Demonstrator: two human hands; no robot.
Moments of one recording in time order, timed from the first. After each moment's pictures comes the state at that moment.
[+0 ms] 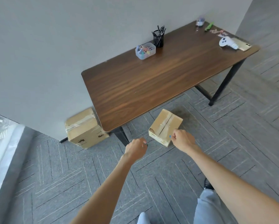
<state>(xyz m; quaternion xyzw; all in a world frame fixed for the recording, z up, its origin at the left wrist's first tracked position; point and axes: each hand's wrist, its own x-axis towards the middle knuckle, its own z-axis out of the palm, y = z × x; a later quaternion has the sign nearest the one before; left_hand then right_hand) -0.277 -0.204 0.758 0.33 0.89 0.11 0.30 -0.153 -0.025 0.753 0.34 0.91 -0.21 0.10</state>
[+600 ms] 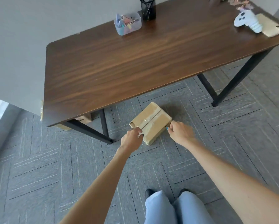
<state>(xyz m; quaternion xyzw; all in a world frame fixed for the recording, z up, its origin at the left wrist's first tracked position) -0.235 0.051 0.607 0.18 0.93 0.14 0.27 -0.143 0.247 0.607 0.25 0.94 -0.19 0.14</state>
